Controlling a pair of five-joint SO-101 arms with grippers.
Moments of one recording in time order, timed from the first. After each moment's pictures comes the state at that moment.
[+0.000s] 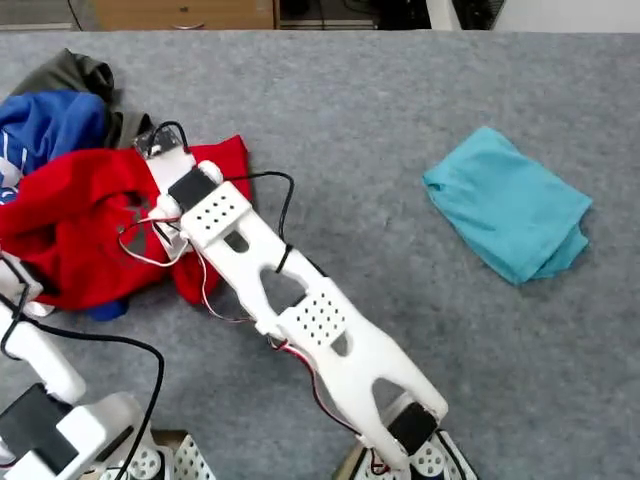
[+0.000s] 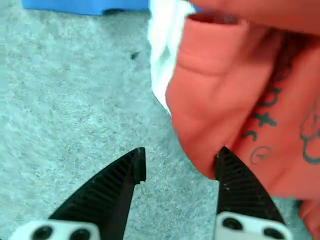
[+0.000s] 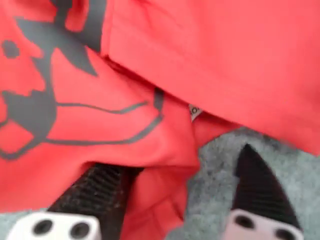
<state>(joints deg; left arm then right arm) -51.5 -13.0 26.1 74.7 -11.5 -48.7 70.5 -75.7 93.5 -21.1</state>
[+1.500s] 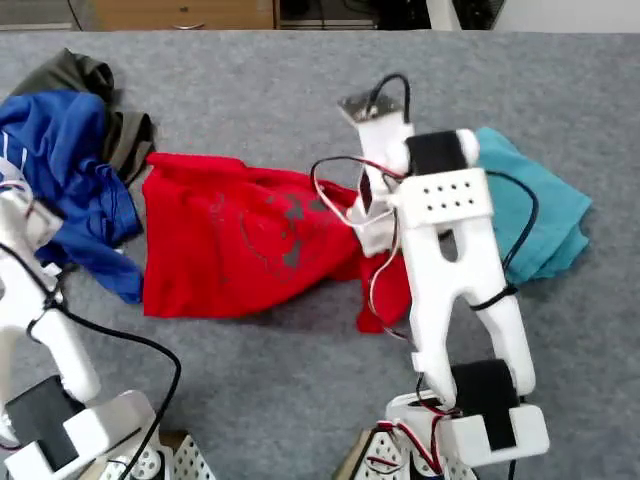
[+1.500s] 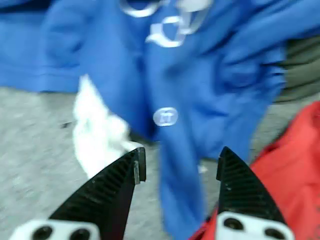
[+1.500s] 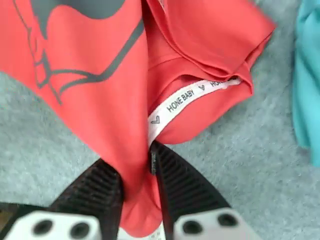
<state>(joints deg) -35.8 -13.0 22.2 61.2 6.8 -13.7 -8.1 5.1 101.1 3.7</state>
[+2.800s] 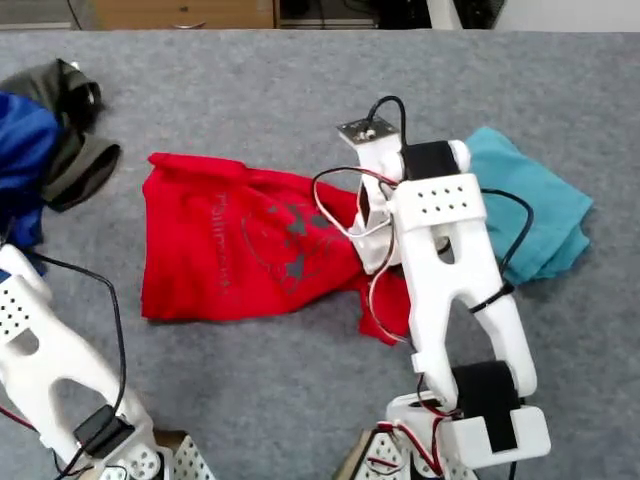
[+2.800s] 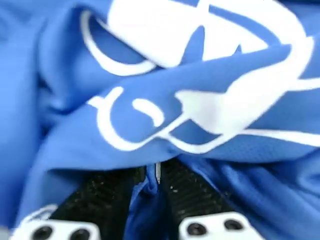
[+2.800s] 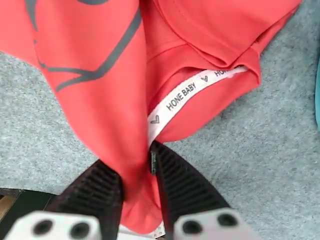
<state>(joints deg) -47.0 63.9 -67.5 67.5 11.8 -14.0 -8.2 10.0 101.1 3.1</state>
